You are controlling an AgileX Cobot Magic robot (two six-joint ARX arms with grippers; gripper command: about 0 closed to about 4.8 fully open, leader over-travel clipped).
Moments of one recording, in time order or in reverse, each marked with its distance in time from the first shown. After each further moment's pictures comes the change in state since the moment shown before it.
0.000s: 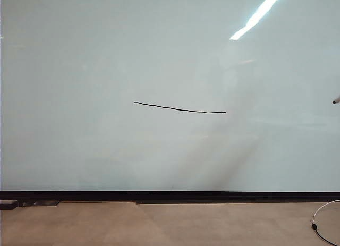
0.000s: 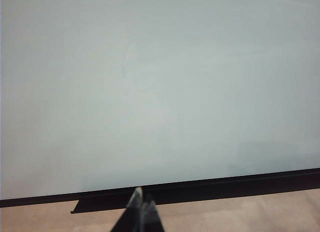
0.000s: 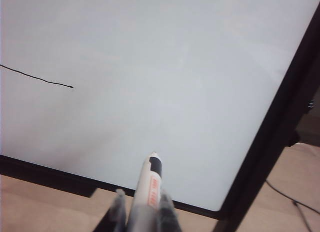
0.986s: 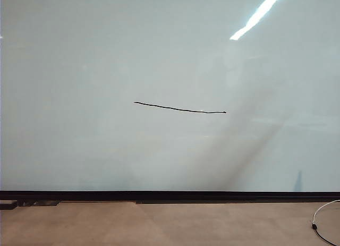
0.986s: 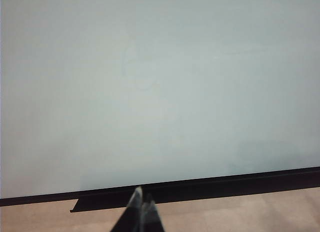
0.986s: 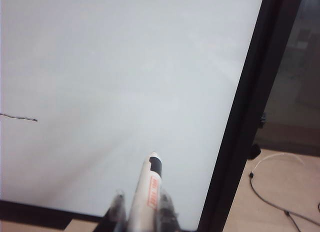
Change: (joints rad) left arm 0.000 0.000 0.000 -0.005 0.000 0.000; right arm -0.327 0.000 -0.015 0.115 -0.268 0.089
